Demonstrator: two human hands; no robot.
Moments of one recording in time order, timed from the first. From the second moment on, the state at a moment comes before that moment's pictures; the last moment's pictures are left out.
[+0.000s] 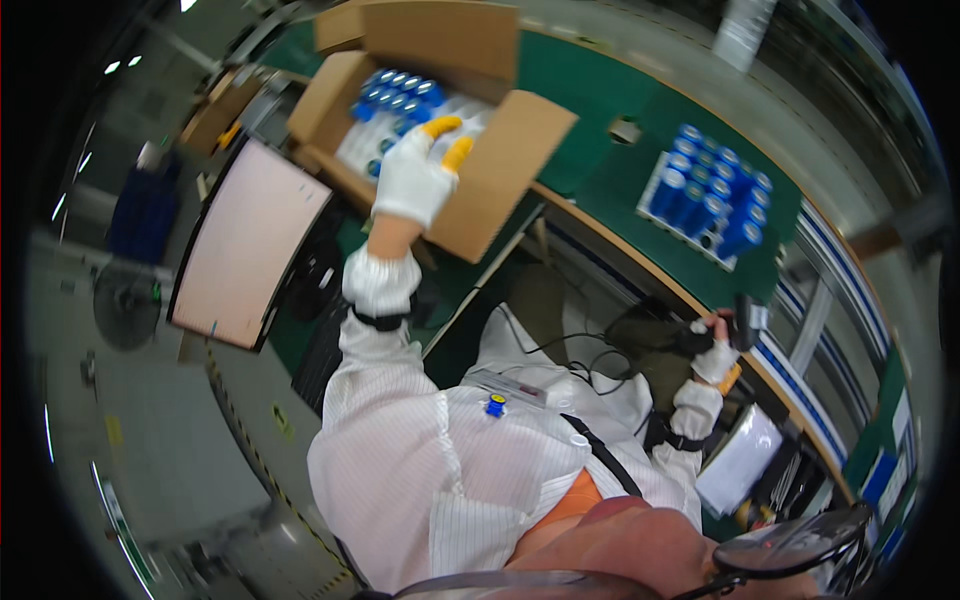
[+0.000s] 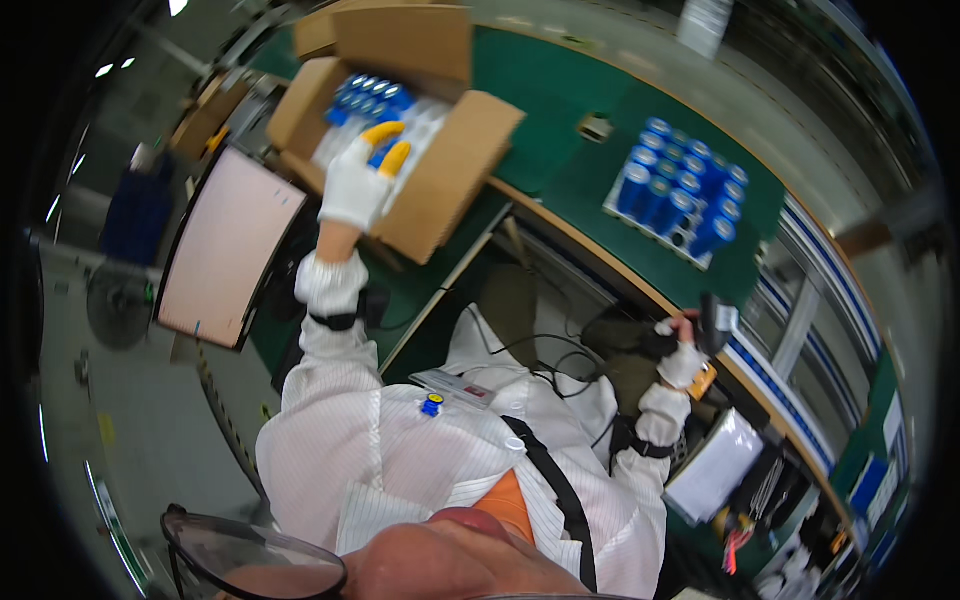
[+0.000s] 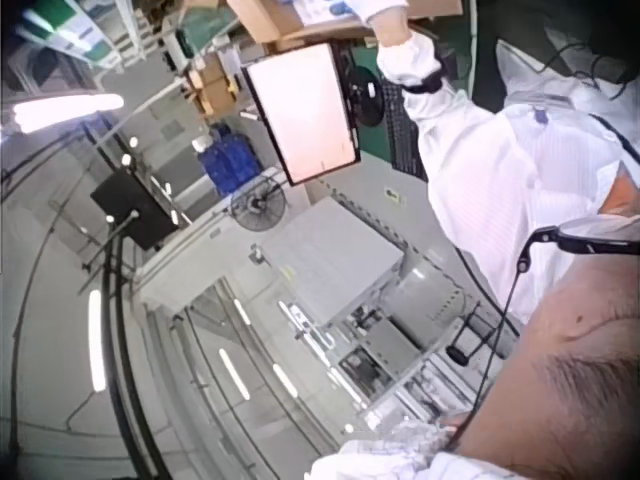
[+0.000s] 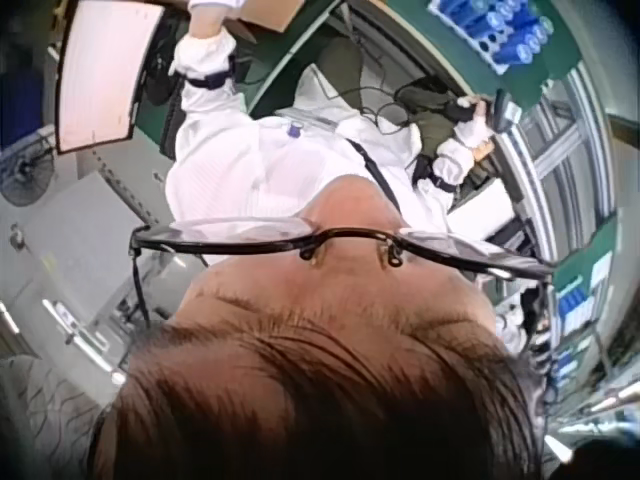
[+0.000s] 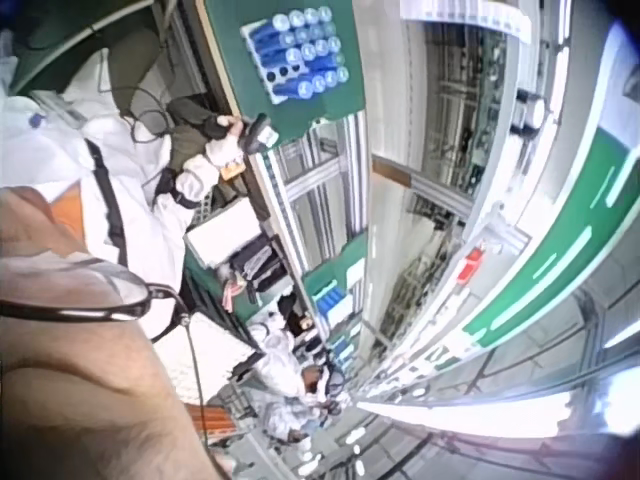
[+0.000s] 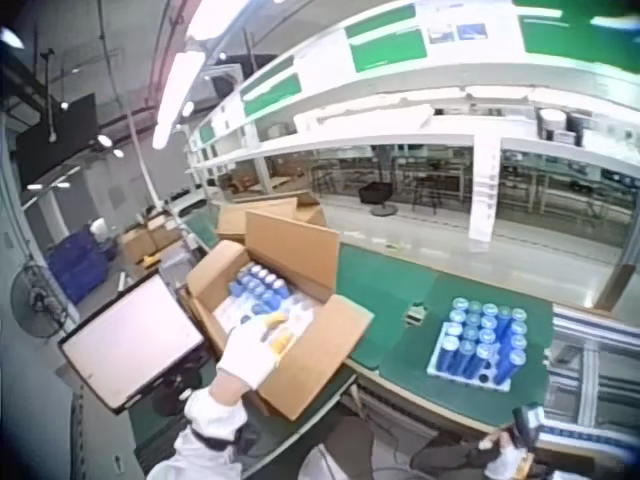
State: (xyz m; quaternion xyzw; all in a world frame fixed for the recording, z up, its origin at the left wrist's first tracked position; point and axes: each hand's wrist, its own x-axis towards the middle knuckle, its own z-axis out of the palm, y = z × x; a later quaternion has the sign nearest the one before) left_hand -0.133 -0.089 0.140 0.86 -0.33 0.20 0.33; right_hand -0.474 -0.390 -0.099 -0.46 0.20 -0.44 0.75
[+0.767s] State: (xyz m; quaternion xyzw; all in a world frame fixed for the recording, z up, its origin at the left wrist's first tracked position) left_hand 0.058 -0.036 0.015 0.95 -0.21 0.01 0.24; right_hand -0.470 -0.386 -0.079 -0.46 0.28 -0.44 0.72
